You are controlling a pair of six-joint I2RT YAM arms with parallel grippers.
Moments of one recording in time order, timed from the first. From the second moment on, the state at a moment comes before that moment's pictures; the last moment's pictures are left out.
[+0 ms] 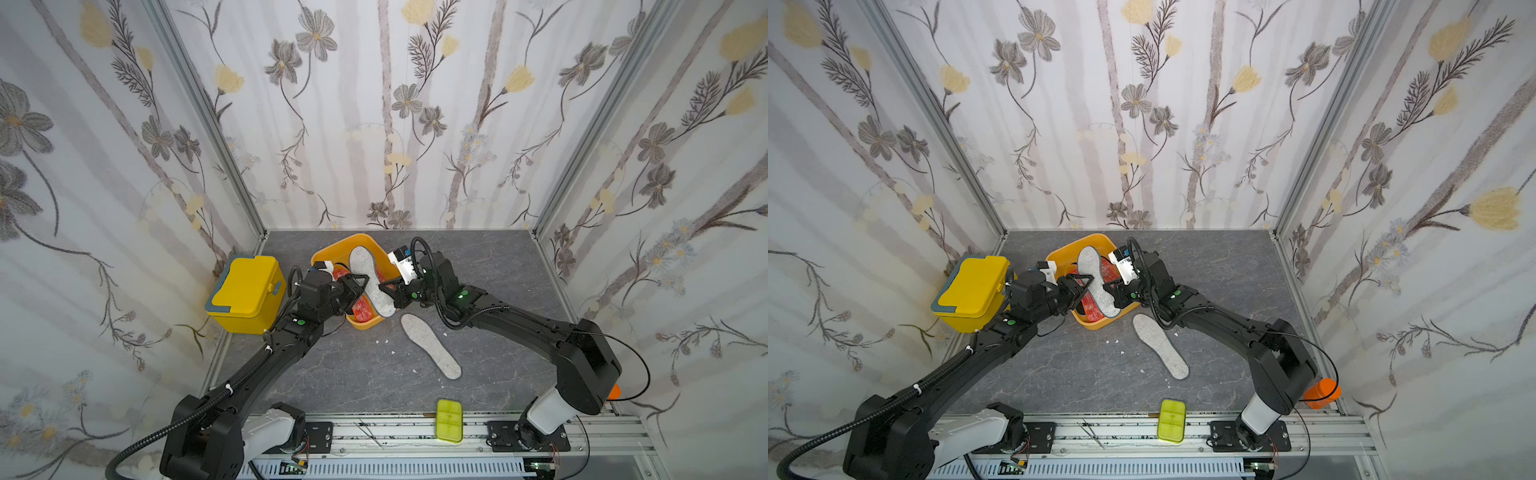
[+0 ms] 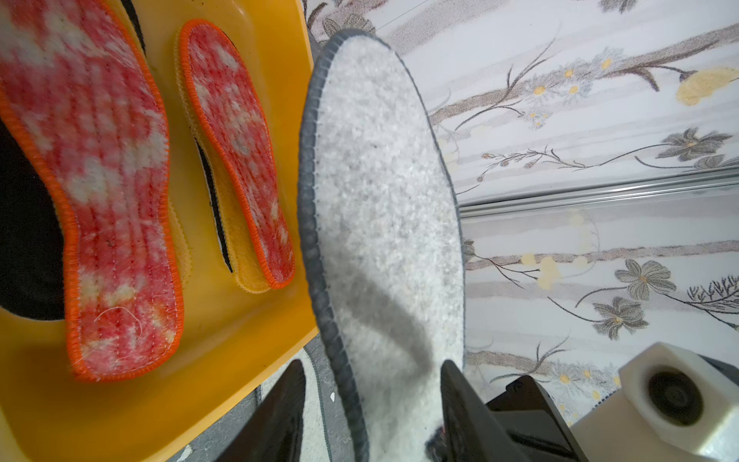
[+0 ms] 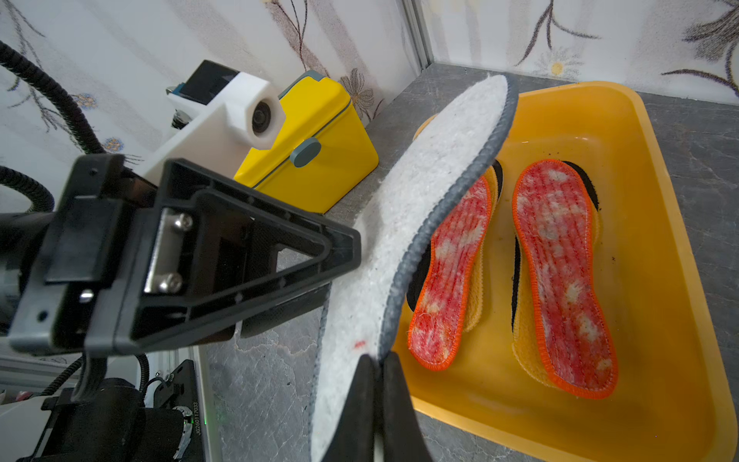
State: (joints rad) left arm -0.38 1.15 0.72 0.06 0.25 -1.15; right arm 0.77 1.62 1.18 0.02 -0.35 0.31
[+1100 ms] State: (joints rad) left arm -0.38 1.17 0.73 0.06 0.25 -1.15; right arm 0.79 1.63 1.18 0.02 -0.34 0.31
